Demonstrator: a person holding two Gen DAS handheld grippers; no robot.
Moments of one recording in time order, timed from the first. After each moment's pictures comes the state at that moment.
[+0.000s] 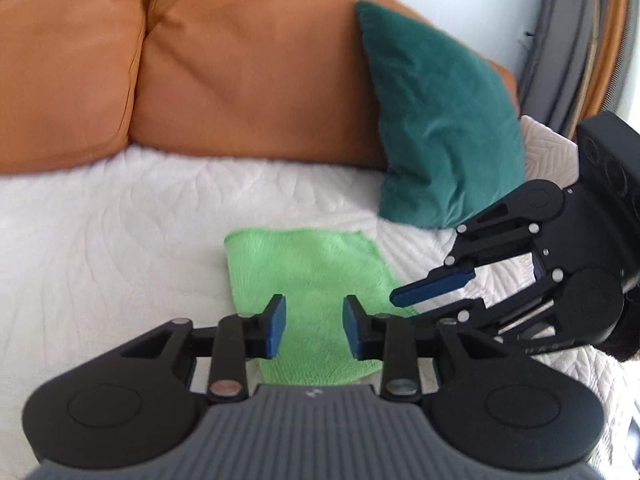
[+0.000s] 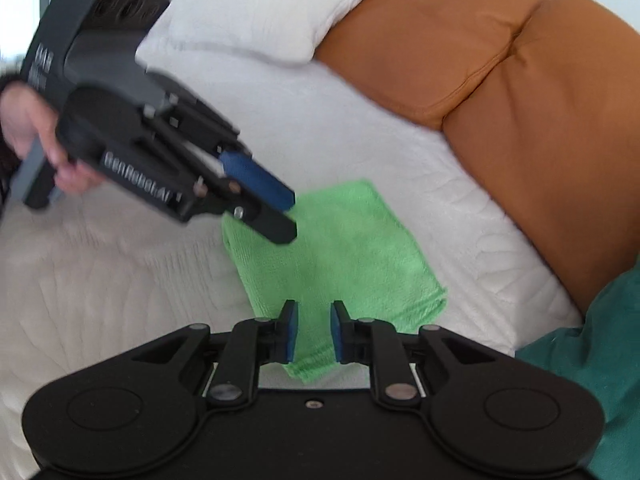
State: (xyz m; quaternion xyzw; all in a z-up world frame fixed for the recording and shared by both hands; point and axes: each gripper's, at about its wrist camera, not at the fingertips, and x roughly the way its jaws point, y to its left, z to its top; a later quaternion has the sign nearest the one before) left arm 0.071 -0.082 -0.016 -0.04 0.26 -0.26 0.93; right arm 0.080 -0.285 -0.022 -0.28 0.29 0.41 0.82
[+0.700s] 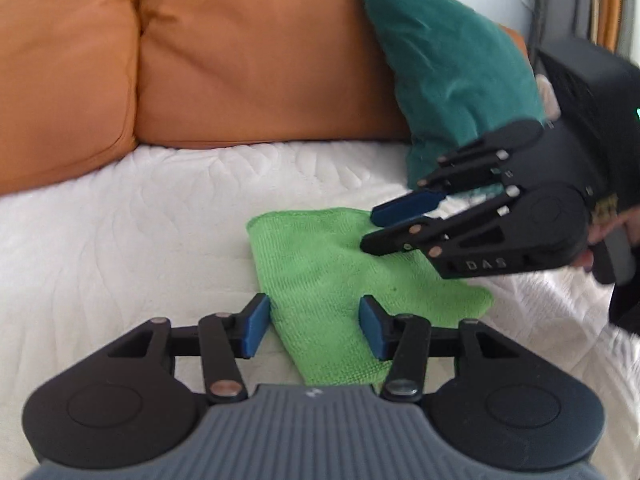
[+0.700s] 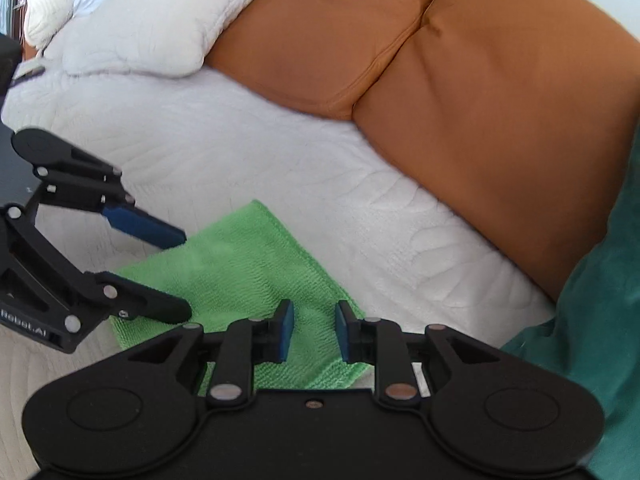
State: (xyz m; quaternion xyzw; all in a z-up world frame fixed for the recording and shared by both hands) left arm 0.091 -0.077 -0.029 -0.03 0.29 -0.23 0.93; right arm 0.131 -0.265 -0.023 -0.22 0.28 0.26 0.90
